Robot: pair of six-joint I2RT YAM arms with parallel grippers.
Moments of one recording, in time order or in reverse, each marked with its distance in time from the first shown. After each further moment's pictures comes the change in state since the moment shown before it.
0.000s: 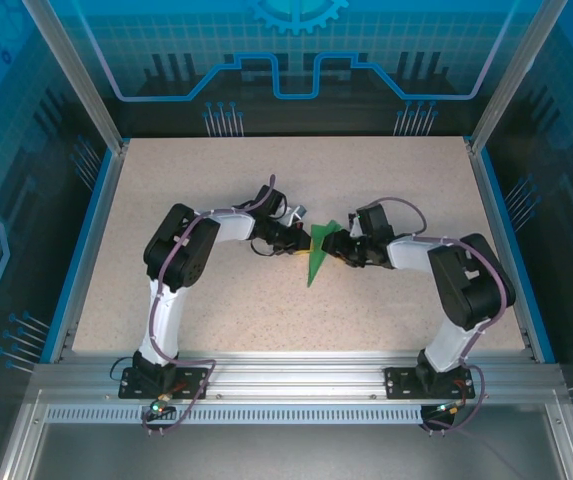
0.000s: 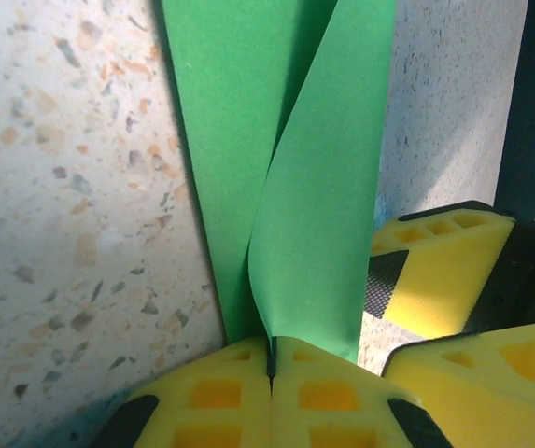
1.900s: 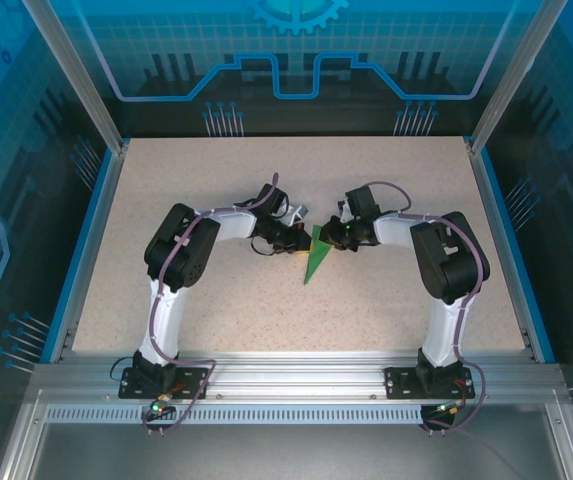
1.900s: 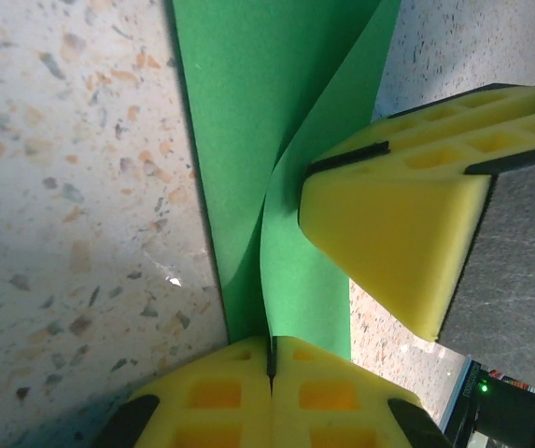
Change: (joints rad) left arm -0.005 0.003 0.032 -0.067 -0.038 0.063; right arm -0.002 0.233 0.285 -0.160 -0.010 -0.078
